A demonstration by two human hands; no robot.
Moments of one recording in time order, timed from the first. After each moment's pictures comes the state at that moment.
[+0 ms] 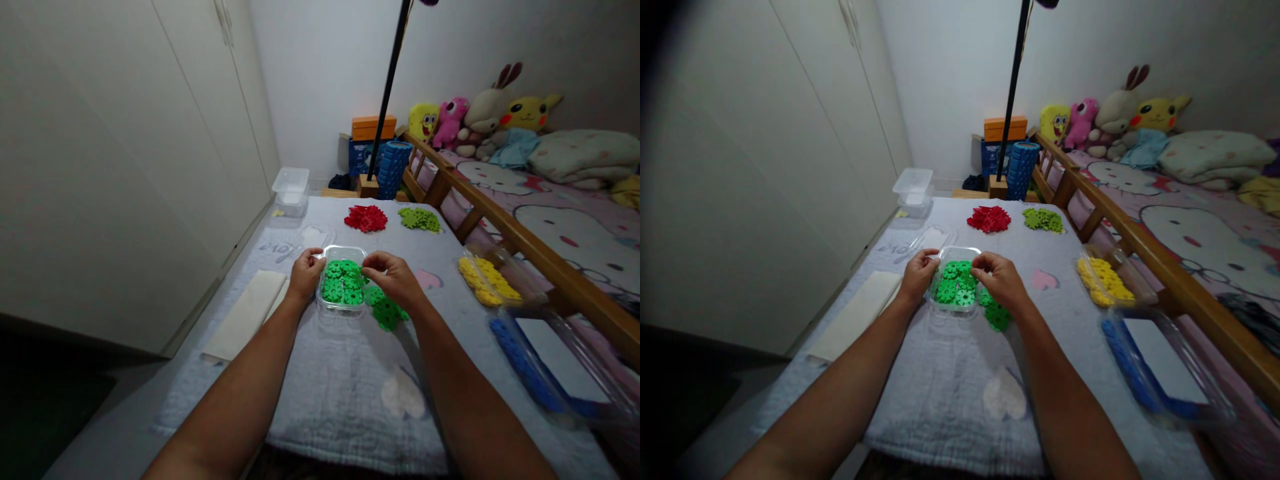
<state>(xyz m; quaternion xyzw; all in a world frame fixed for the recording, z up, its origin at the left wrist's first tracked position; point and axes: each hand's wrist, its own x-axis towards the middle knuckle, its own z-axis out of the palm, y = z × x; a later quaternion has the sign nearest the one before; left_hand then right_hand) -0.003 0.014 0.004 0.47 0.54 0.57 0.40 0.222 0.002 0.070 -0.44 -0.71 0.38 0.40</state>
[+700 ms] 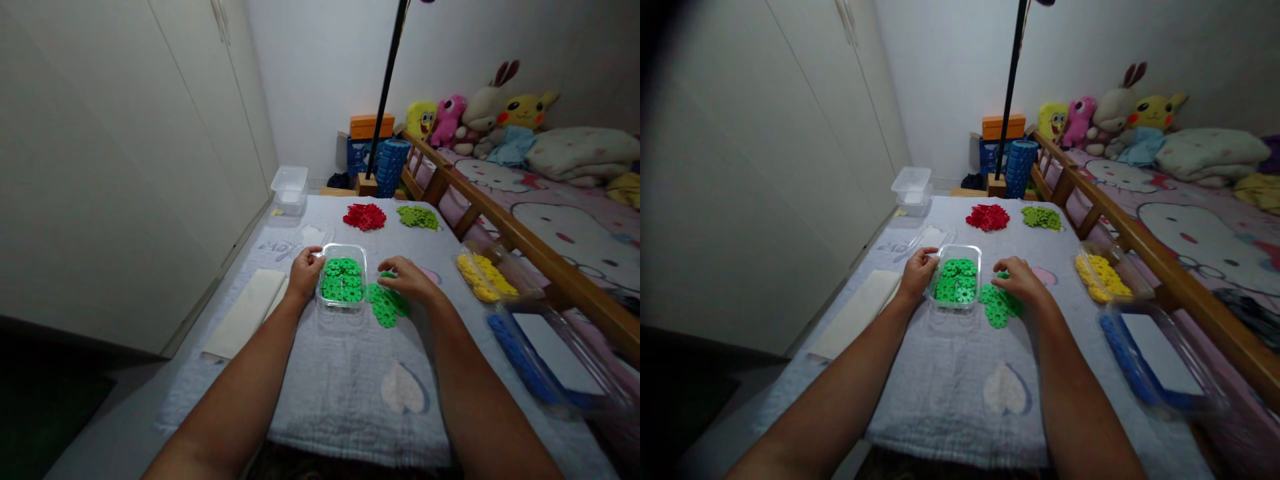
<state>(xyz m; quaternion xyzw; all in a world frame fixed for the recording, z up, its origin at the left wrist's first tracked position) -0.004 0.014 0.004 0.47 0.54 0.57 0.40 0.280 0.030 0.040 -0.53 -0.79 0.22 0.18</state>
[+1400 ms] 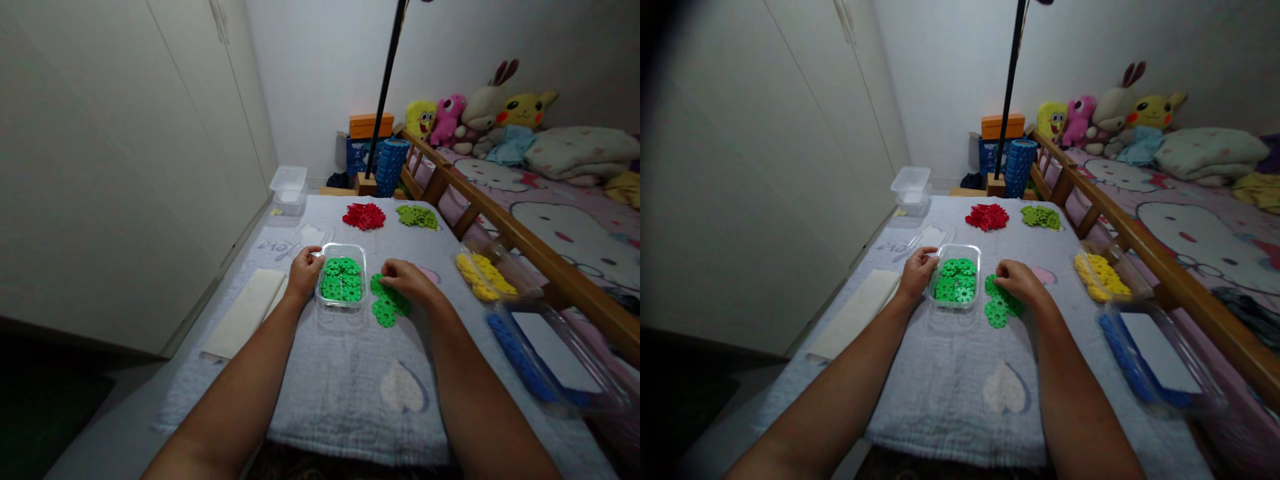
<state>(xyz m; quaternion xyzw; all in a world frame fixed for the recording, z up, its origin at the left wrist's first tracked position) -0.003 0.013 0.004 0.47 0.54 0.58 0.40 0.276 0.027 0.041 -0.55 -0.74 0.33 0.21</state>
